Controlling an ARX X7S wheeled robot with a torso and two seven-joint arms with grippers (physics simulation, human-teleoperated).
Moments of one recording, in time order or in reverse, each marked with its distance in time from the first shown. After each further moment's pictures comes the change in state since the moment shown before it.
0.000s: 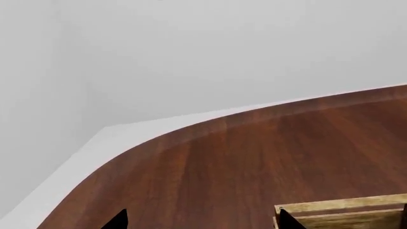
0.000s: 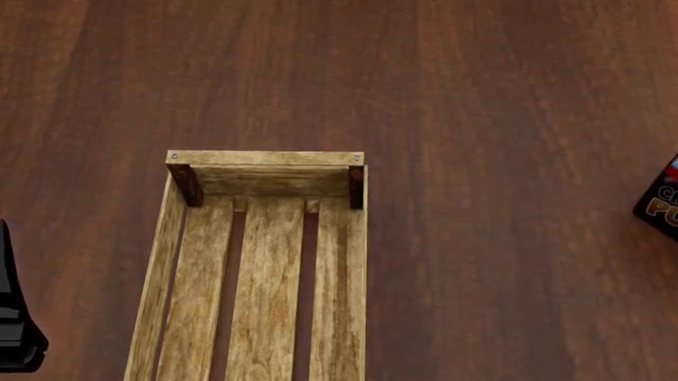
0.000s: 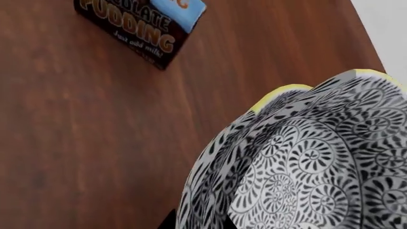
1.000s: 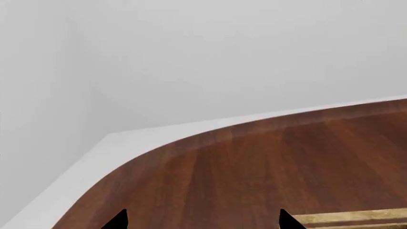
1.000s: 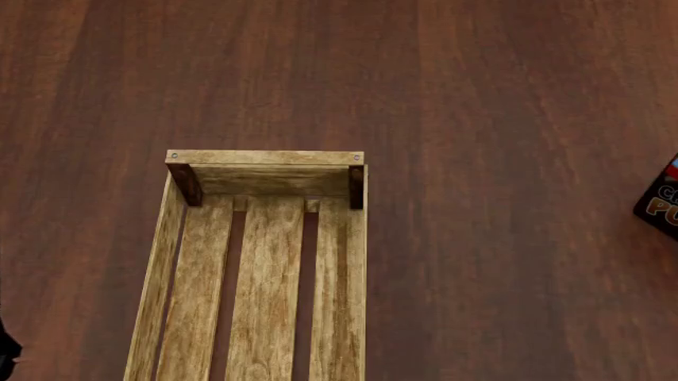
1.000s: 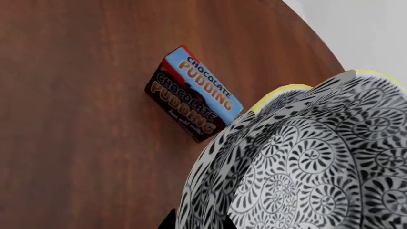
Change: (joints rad) left arm 0.048 -0.030 -0.069 0.075 -0.054 0.003 -0.033; right arm 0.499 0.220 -0.394 -0.129 0.408 0.034 0.328
